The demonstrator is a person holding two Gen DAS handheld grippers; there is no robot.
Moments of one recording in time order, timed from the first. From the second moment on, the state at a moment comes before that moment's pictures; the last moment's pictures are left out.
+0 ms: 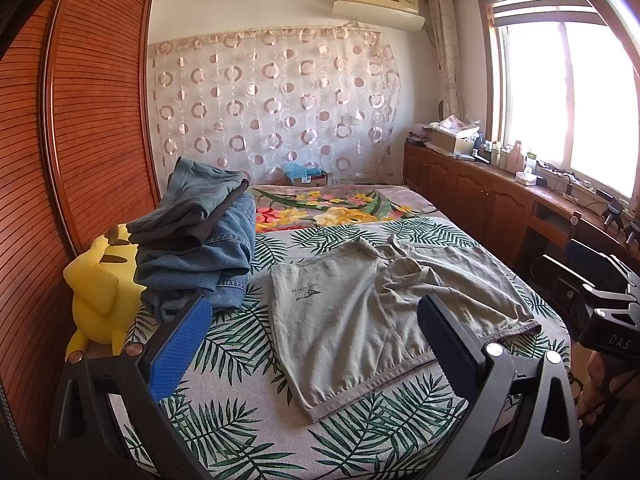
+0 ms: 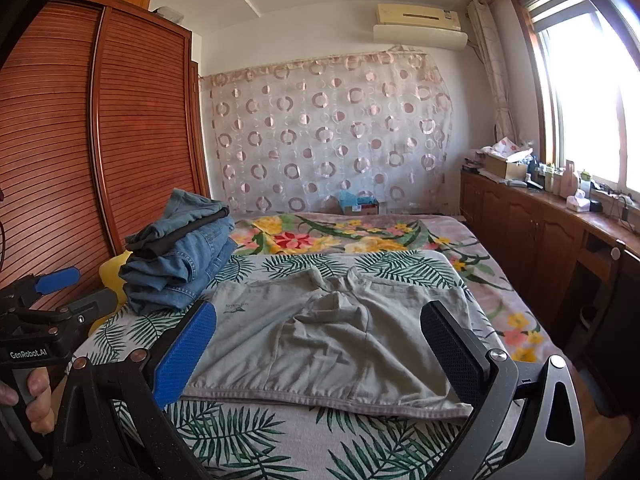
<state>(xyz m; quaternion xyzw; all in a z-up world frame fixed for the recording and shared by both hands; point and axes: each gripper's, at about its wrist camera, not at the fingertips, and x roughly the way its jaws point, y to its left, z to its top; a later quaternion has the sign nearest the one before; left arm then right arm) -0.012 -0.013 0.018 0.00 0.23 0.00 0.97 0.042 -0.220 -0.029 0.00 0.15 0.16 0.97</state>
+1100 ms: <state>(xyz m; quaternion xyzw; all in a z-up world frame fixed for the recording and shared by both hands) 0.049 -0.029 -0.023 0.01 0.28 -0.07 0.96 0.079 -0.258 -0.044 0.00 0.20 0.13 0.97</state>
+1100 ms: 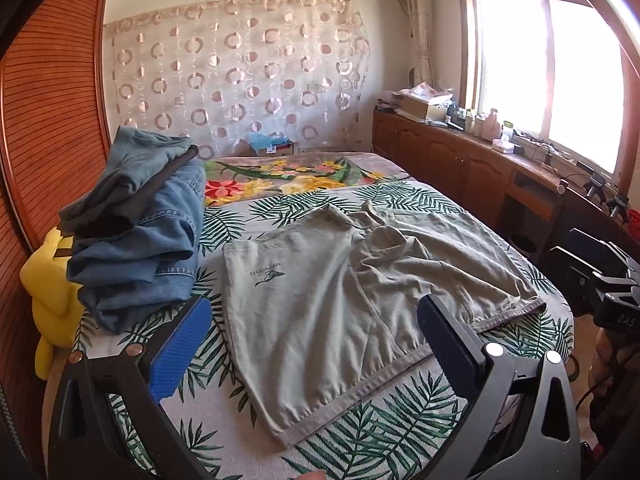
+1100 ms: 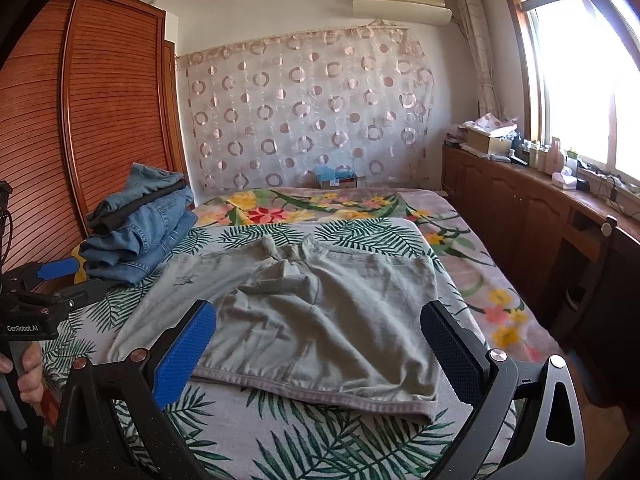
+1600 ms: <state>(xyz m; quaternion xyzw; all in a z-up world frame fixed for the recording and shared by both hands) 0.080 -0.054 -0.038 0.04 0.30 -0.10 0.95 0.105 -0.260 -0.039 -0.03 0.22 0.10 0.97</state>
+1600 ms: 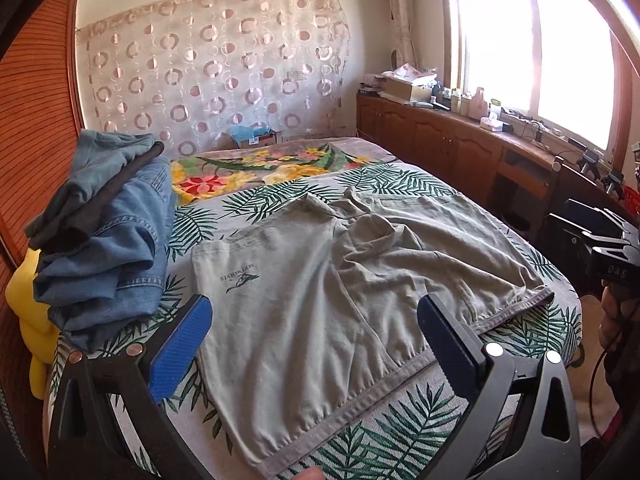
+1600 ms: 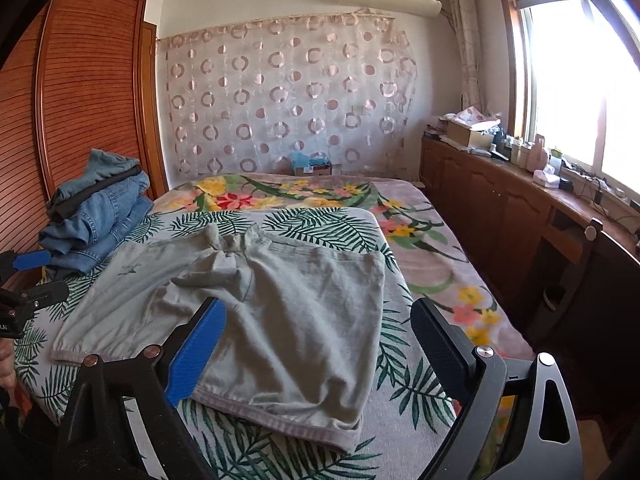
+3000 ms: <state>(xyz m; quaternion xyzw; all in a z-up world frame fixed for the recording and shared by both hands) 0.141 -0.087 -0.081 0.06 0.39 -0.12 0.91 0.264 -0.312 -0.013 0.00 0.40 0.11 0.91</state>
